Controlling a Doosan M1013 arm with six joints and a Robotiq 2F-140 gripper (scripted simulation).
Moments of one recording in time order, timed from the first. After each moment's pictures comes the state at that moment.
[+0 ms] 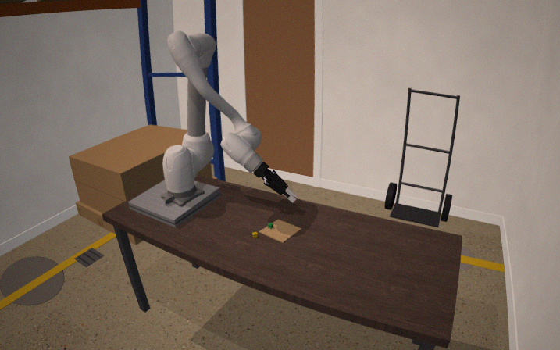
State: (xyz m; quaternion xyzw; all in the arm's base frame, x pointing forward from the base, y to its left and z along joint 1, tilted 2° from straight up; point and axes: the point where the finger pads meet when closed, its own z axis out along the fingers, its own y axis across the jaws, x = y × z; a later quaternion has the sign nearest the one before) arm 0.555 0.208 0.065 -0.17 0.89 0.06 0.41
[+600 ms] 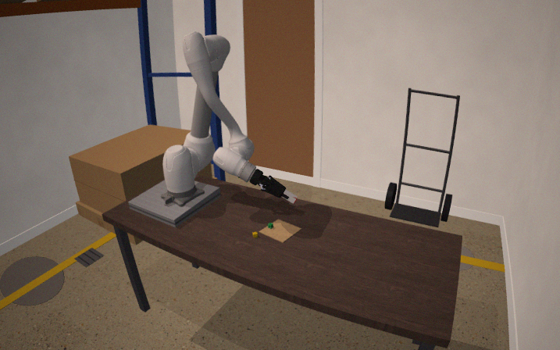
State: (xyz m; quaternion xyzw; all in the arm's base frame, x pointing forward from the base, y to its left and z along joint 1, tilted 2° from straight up) arm 0.552 0.206 0.057 -0.16 0.84 0.07 0.51
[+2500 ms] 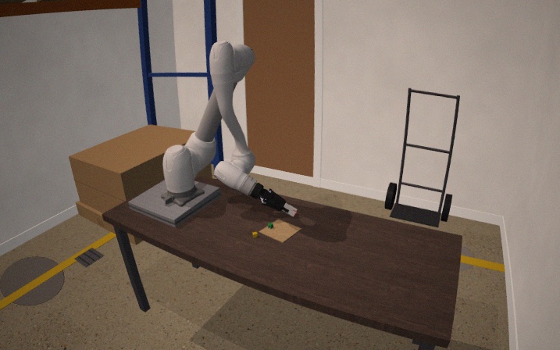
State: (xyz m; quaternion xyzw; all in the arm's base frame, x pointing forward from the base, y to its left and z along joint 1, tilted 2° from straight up) arm 0.553 0.203 -0.015 -0.16 0.84 0.08 0.51
